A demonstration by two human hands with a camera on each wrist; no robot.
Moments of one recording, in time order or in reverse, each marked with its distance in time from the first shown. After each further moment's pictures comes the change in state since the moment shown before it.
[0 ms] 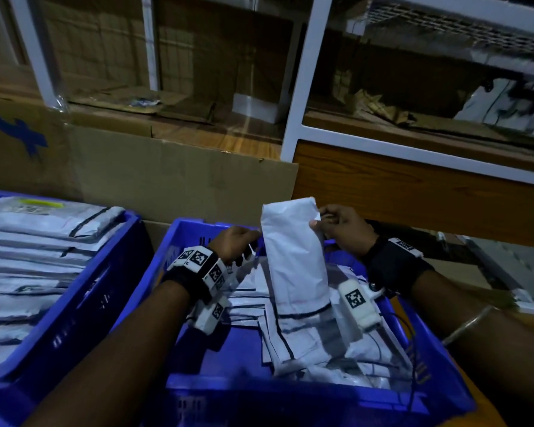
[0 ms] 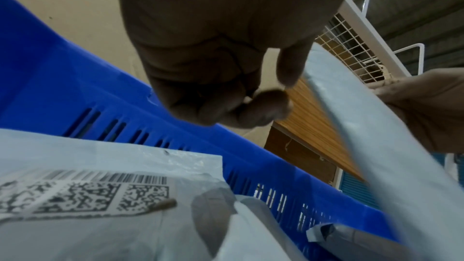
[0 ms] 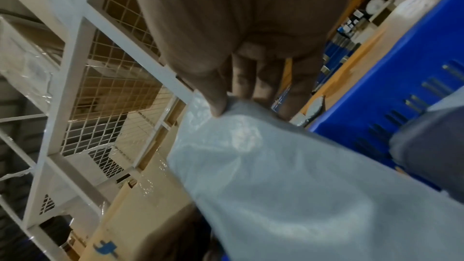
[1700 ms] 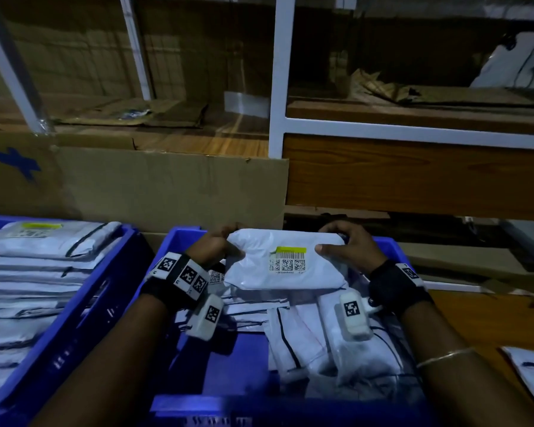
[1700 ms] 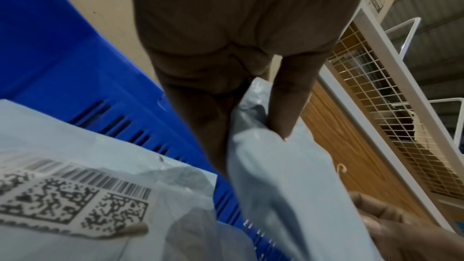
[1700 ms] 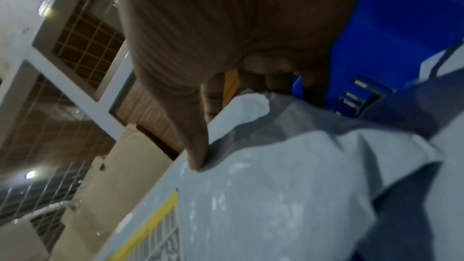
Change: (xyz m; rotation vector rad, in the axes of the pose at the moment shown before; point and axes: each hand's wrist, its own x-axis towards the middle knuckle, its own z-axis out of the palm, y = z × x) left_hand -0.009 0.007 -0.018 -0.245 -0.077 -0.092; right_hand 0.010 0.090 -0.019 -0.029 0.073 -0.051
